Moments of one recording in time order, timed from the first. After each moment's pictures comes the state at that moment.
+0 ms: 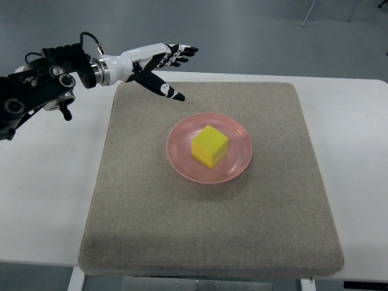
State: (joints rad) left arm -1.14 0.49 -0.30 -0.94 0.76 -0.29 -0.23; right arm 0.00 0.00 -0.10 0.15 -0.10 0.04 0.00
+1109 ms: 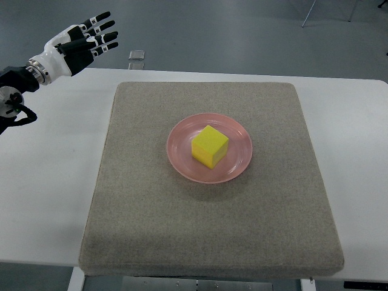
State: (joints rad) left arm -1.01 0.53 -0.34 -0.64 -0.18 -0.51 -0.13; right arm 0.00 0.00 -0.09 0.15 -0.10 0.04 0.00
